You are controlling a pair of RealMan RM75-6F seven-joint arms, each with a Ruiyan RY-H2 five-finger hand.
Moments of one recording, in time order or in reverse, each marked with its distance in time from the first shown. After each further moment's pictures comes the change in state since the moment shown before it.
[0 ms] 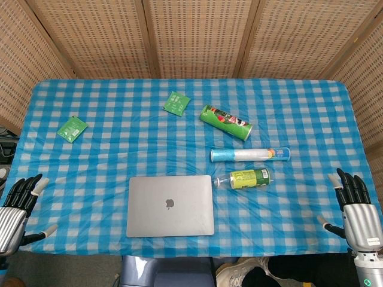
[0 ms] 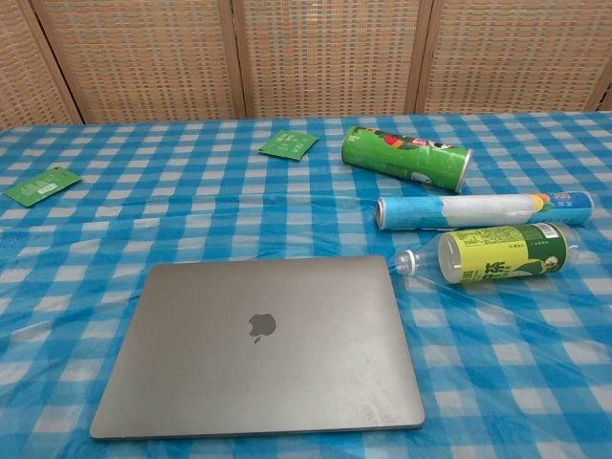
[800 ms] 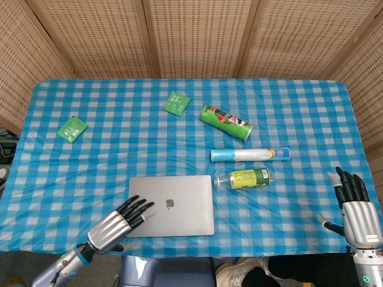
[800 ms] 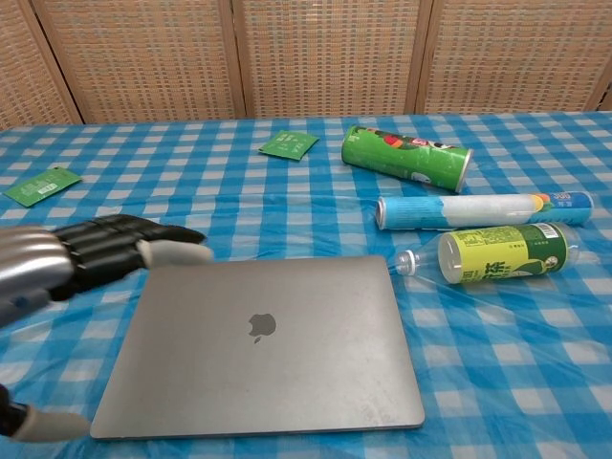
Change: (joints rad) left arm -0.335 -0.293 0.010 -0.018 0.225 -0.505 0.216; right arm 0.010 0.000 0.008 0.000 0.025 -0.030 0.002
